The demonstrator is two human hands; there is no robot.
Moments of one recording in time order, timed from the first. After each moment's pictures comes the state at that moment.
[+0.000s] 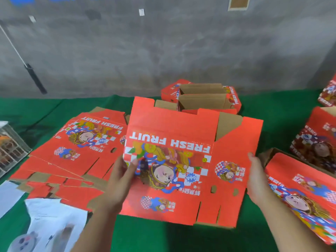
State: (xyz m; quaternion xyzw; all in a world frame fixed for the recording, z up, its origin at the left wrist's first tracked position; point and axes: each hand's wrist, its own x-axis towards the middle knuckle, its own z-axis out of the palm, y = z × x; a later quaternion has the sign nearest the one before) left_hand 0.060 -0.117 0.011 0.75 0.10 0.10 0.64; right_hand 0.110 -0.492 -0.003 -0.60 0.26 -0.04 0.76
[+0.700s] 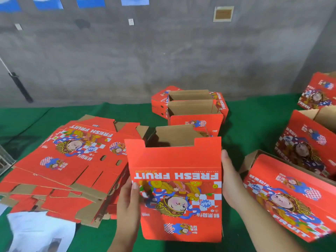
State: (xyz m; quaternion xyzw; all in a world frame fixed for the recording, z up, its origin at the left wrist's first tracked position) left_hand 0.030 -0.178 -0.044 0.69 0.09 0.17 0.70; right_hand 0.081 -0.457 0.022 -0.64 0.05 0.01 0.76
